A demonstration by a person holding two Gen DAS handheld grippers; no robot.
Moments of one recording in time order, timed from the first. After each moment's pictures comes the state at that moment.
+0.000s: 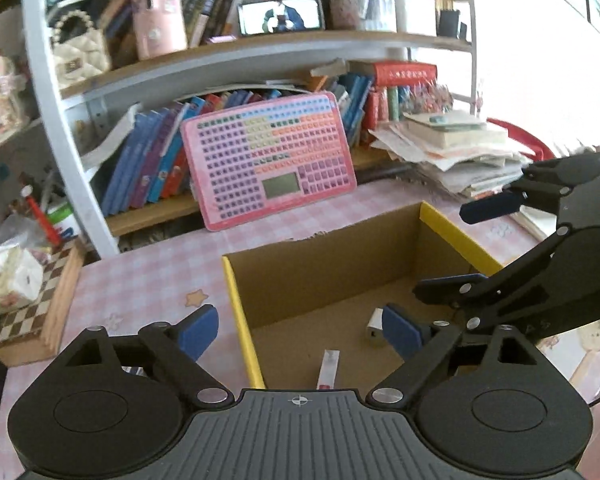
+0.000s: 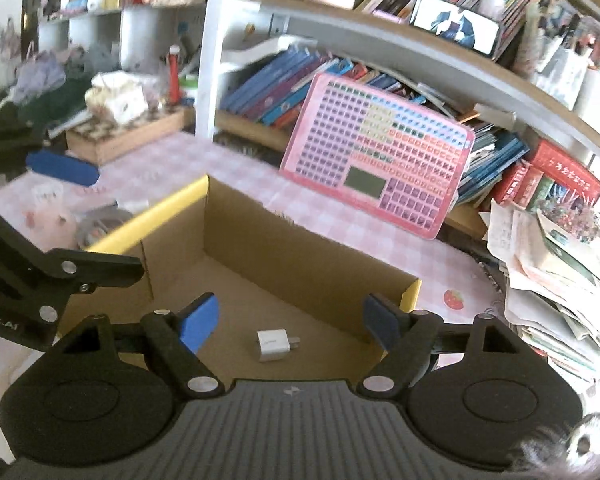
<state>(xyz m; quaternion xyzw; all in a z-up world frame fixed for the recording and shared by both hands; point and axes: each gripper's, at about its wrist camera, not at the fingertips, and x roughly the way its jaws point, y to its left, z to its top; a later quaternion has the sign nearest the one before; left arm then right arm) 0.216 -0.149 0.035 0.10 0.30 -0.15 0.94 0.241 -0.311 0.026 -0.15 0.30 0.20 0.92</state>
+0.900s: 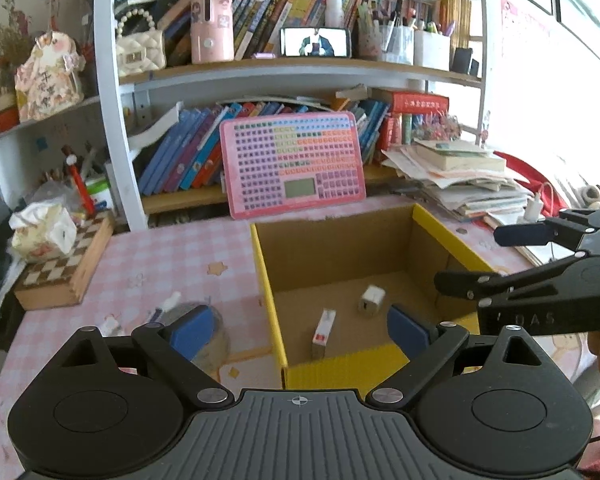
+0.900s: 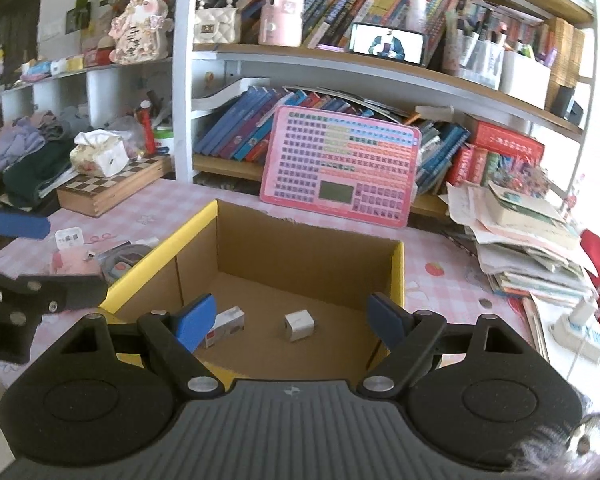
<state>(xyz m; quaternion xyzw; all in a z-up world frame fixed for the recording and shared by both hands) 0.133 -0.114 0.034 0.05 0.28 -0.13 0.95 0.149 -0.303 0.027 -0.07 0.26 0.12 0.96</state>
